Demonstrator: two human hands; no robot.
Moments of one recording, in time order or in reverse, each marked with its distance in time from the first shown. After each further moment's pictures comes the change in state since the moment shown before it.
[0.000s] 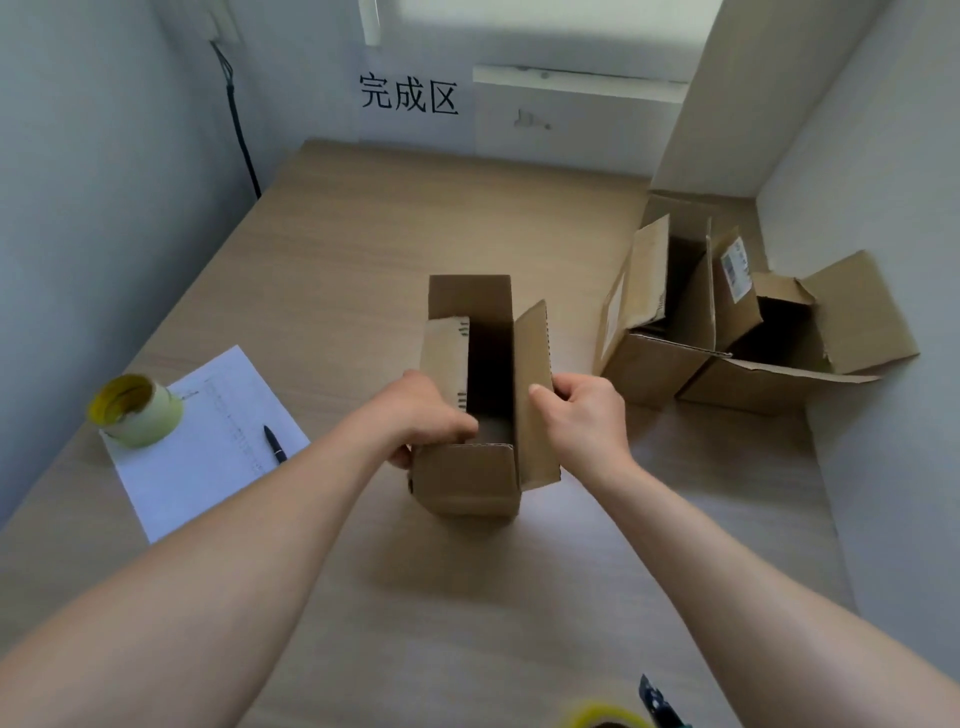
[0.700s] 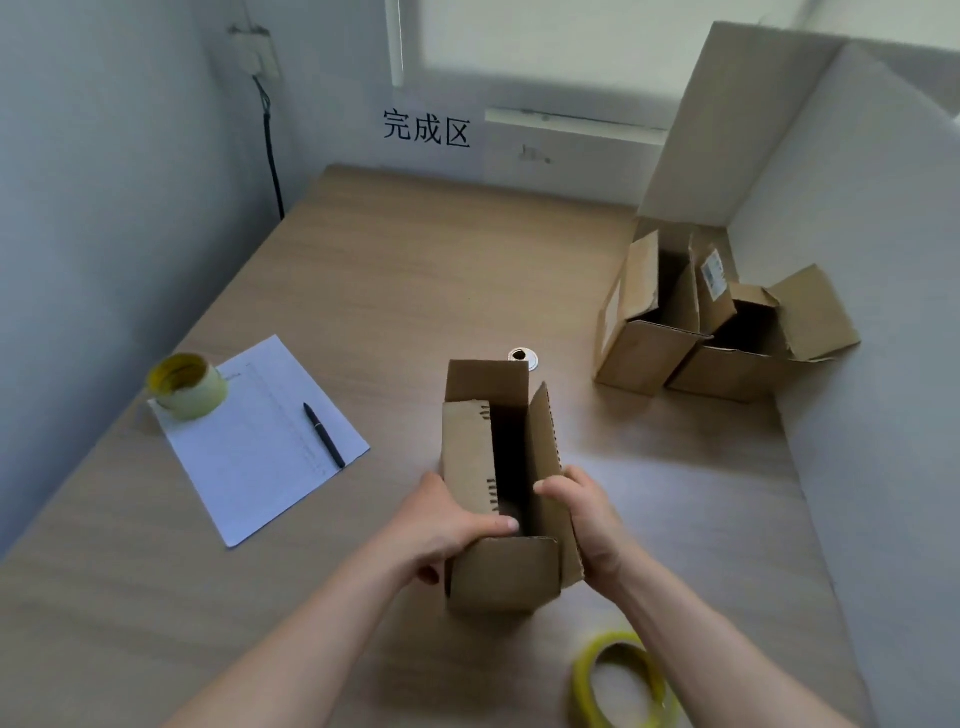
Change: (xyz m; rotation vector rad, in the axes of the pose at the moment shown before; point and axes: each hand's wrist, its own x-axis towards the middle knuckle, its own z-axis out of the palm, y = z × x) left_hand -0.102 -0.115 0.070 -0.247 -0.103 0.019; right_hand -0.144 0.025 0.017 0.472 -0.267 0.370
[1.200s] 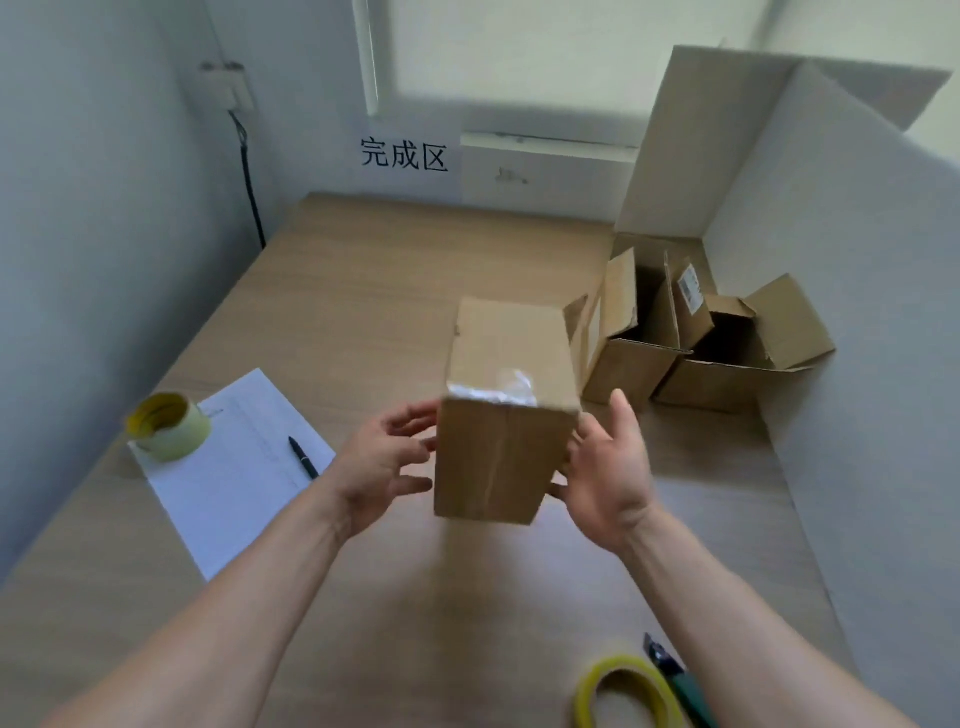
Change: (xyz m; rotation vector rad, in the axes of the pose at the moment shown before) left_hand 0.005 0.045 -0.072 -0.679 -0.201 0.374; right_hand 0.025 -0.053 -0.021 0.377 -0.118 -0.053
